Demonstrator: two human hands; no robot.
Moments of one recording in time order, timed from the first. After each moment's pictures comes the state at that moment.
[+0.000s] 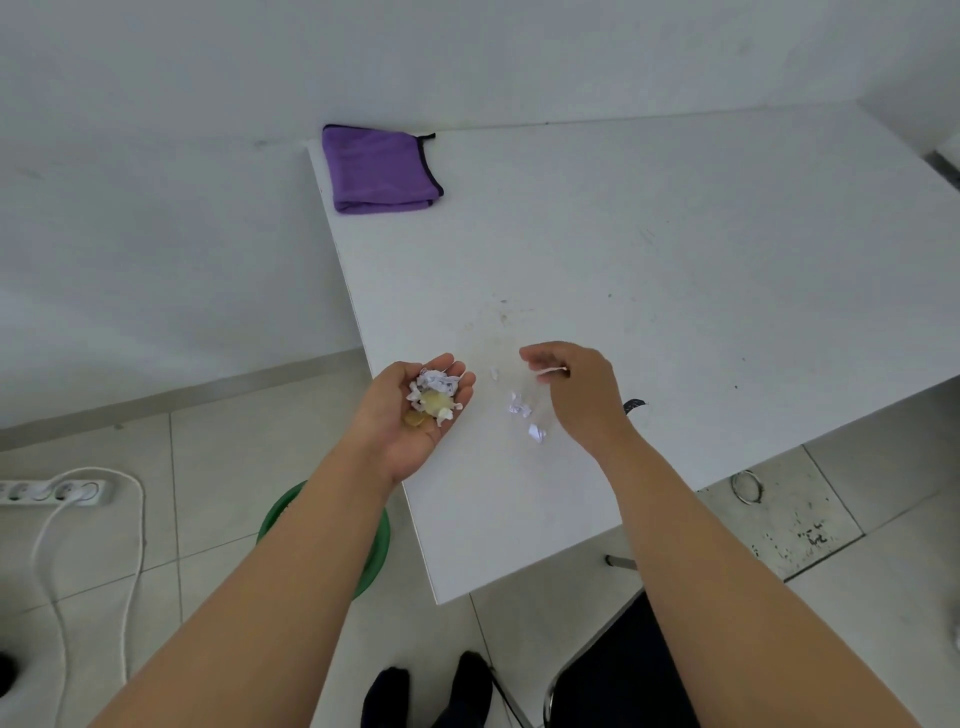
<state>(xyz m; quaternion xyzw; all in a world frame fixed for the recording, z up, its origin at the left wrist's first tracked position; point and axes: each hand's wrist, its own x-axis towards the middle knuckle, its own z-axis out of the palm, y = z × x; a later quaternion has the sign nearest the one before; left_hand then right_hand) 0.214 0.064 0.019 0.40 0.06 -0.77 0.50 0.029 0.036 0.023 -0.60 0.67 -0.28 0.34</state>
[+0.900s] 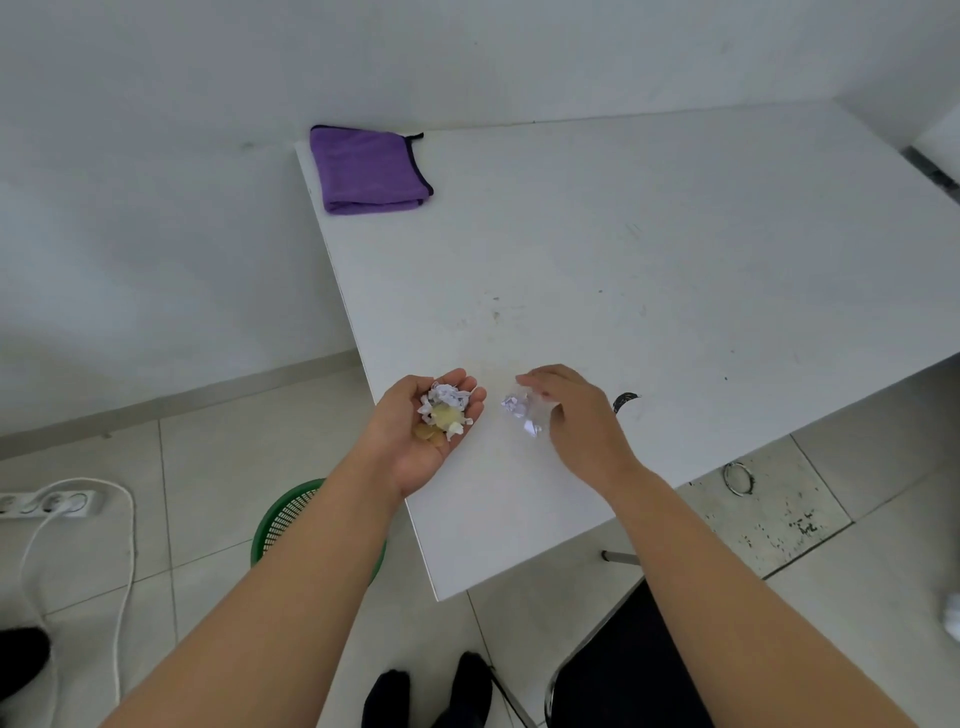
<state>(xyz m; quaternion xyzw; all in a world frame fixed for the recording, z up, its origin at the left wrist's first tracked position) 0.203 0.075 0.019 0.41 0.06 -0.78 0.47 0.013 0.069 0.012 -0.72 0.59 -0.22 0.29</state>
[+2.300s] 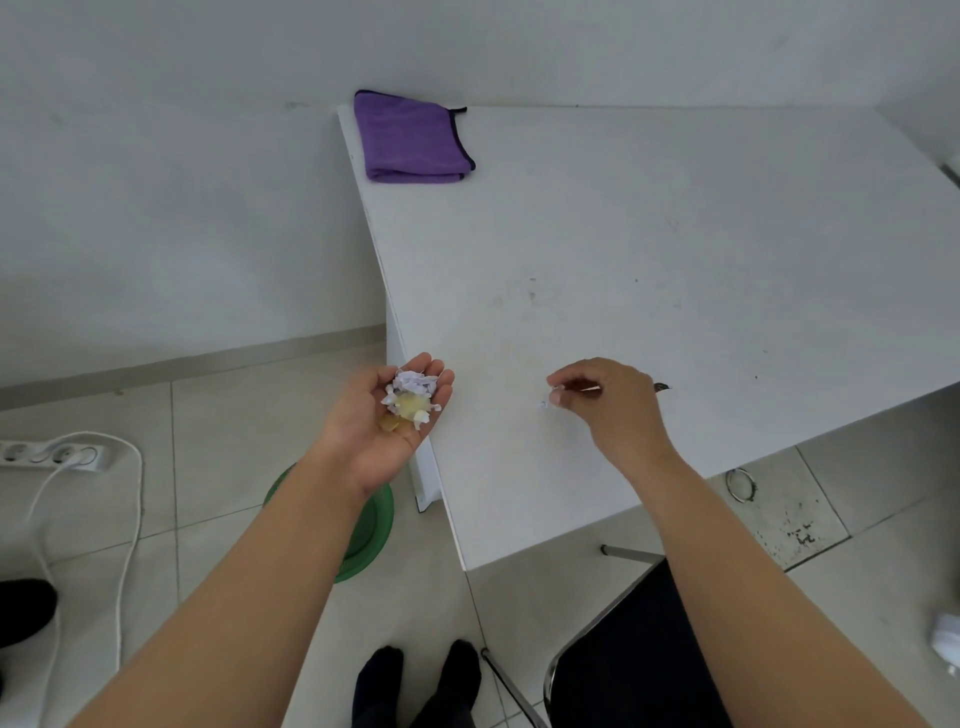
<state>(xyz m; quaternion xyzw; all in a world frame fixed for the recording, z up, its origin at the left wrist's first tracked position) 0.257 0.106 0.011 0.39 0.10 -0.76 0.51 0.029 0.076 0.025 -0.63 0.64 -0.27 0.35</state>
